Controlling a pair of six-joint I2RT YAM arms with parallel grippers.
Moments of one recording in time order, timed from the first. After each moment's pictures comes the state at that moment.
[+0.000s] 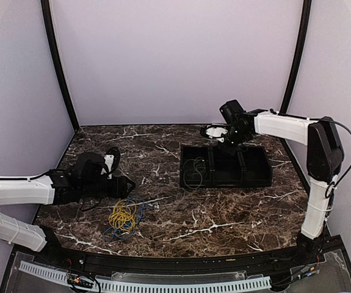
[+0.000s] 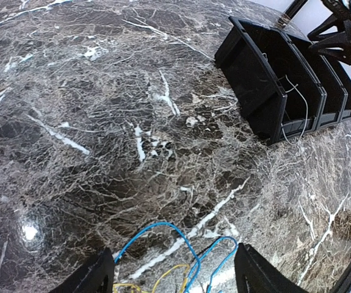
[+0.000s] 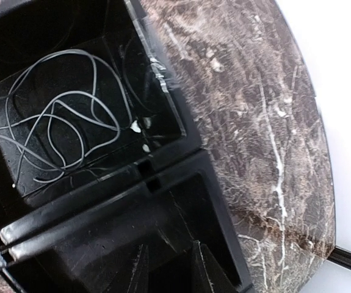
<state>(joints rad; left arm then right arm) -0.73 1.18 0.56 -0.07 -0.07 -0.49 0.51 1.94 1.54 -0.63 0.05 -0.70</state>
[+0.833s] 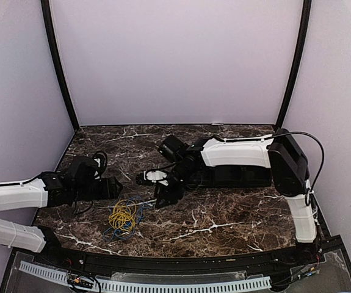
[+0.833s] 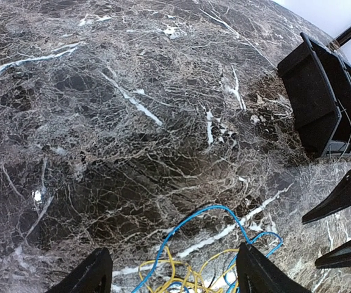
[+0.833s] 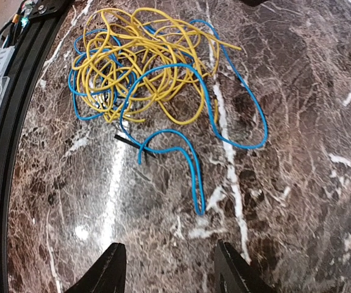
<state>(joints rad) -0.68 1.08 0.52 -0.21 -0.17 -0.64 0.97 2.16 1.71 -0.68 -0.52 -0.62</state>
